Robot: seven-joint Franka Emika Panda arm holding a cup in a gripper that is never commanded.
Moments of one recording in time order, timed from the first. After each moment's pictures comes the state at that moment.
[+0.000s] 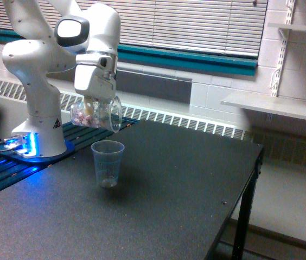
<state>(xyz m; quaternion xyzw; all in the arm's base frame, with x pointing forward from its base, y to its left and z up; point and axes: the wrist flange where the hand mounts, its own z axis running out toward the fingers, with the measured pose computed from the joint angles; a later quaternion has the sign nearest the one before) 0.299 -0.102 0.331 0.94 -0.28 0.11 0.15</state>
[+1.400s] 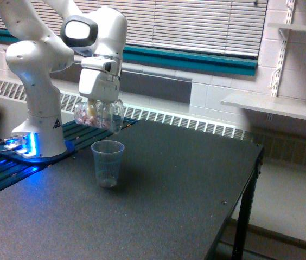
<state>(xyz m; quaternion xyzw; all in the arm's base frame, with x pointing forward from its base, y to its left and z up) 0.295 -0.072 0.321 0.94 -0.29 0.07 0.14</state>
